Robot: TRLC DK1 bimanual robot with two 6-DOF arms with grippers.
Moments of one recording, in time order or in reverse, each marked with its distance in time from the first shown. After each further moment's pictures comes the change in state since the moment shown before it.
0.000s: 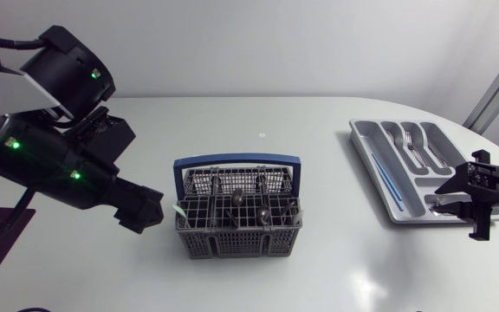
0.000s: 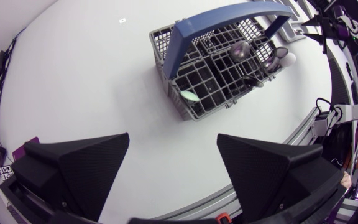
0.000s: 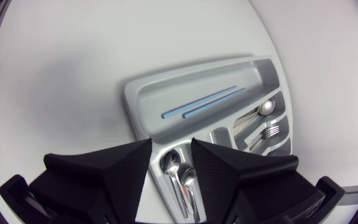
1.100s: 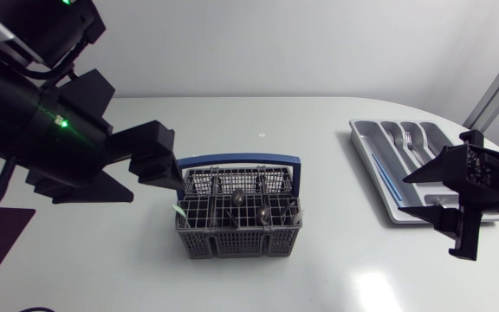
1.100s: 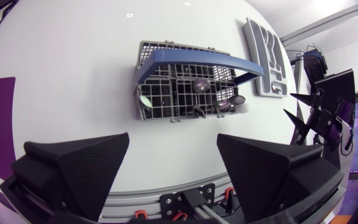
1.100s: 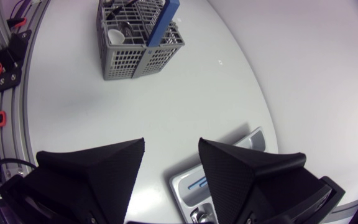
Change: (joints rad) left arm -0.125 0.005 0.208 -0.093 0.064 -0.571; right arm 0.450 -0.591 -0.087 -0.267 0.000 0.446
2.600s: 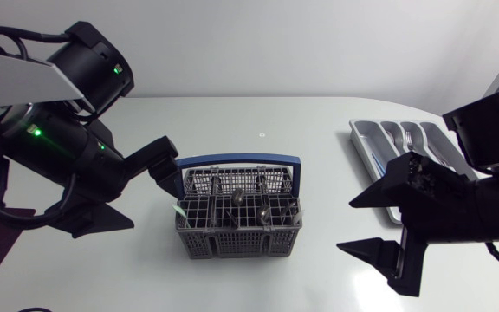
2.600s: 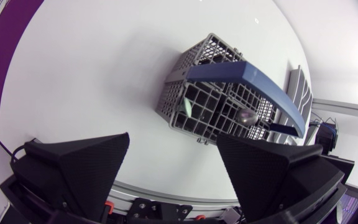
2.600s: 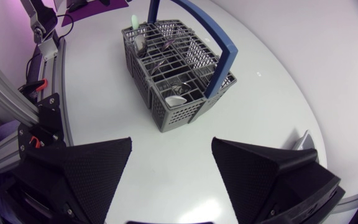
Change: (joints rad) left arm 0.103 0.066 -0.153 0.090 -0.009 -0.386; right arm 0.551 -0.042 -0.029 0.026 0.136 0.705
